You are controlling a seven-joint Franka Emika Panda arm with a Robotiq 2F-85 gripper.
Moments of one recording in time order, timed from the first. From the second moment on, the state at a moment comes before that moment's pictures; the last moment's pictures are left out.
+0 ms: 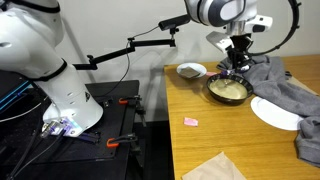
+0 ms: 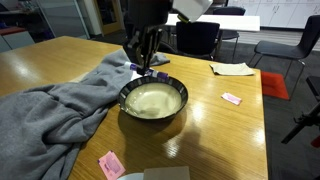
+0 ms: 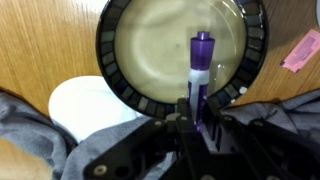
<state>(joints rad) 0.16 0.45 0.00 -1.99 -0.07 2.69 0.13</state>
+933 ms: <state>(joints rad) 0.13 0.04 -0.11 -2.31 -0.41 2.60 1.00</state>
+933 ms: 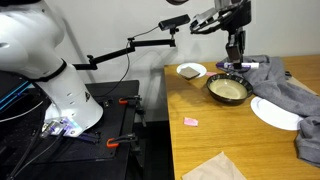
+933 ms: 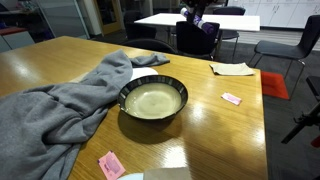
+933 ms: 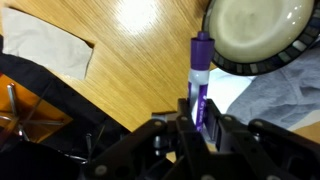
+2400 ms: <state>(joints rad) 0.04 0.18 -0.11 -2.32 -0.35 2.66 1.01</state>
